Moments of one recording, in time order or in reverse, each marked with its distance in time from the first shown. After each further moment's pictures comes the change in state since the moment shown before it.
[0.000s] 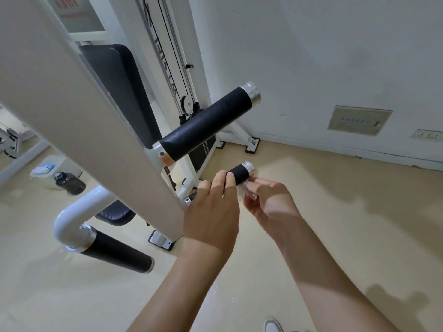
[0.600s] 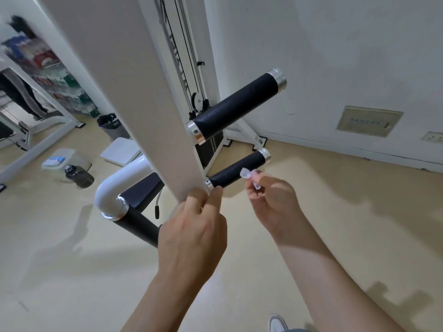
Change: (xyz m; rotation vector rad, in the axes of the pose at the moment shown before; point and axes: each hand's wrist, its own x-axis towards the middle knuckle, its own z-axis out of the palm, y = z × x) left_hand -0.059 -0.045 -0.028 -0.084 0.232 -0.121; right_hand -0.025 0.014 0.034 0.440 0.014 0.059
